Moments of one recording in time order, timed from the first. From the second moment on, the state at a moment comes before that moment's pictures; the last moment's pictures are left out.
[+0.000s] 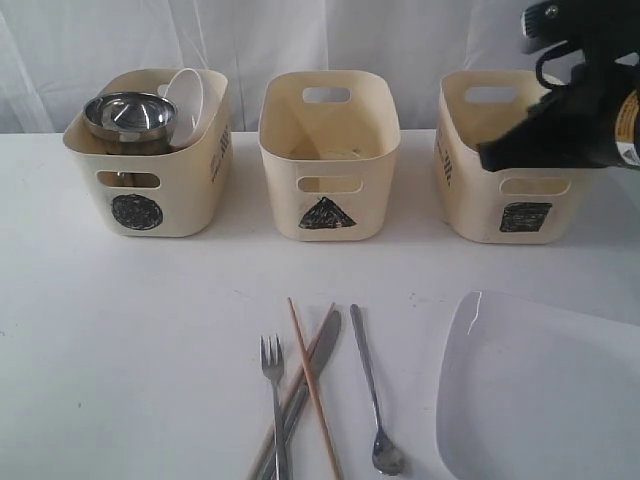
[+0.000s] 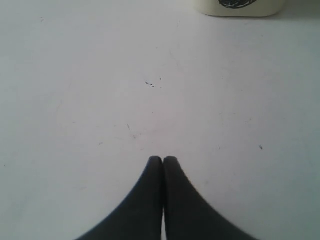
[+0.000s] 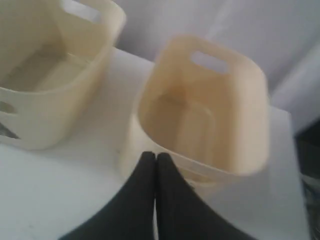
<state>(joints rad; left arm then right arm) 0.07 0.00 0.02 -0.12 0.52 0.13 0.21 1.25 -0.85 -1.03 0.29 0.86</state>
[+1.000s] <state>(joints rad) 0.07 0.00 0.02 -0.12 0.52 0.13 0.70 1.73 -1.22 0.15 0.78 0.16</state>
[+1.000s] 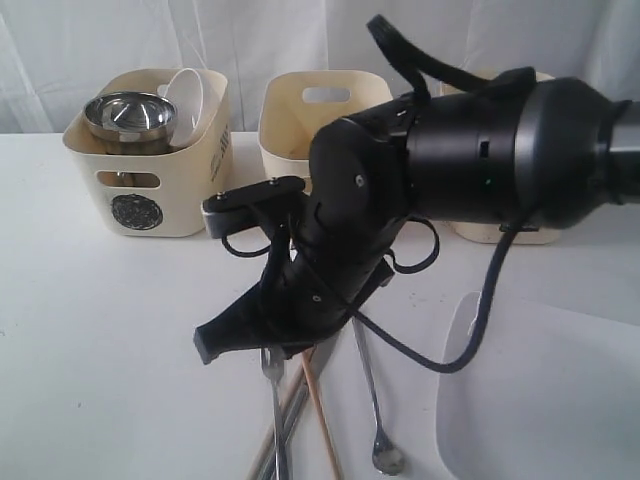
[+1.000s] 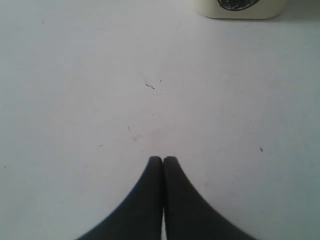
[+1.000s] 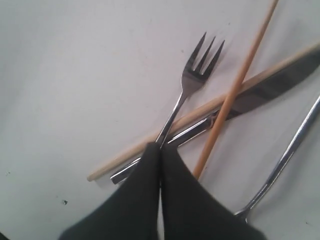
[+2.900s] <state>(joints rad) 0.07 0.00 0.02 -0.12 0.51 0.13 0.70 1.65 -1.25 0.01 0.68 0.21</state>
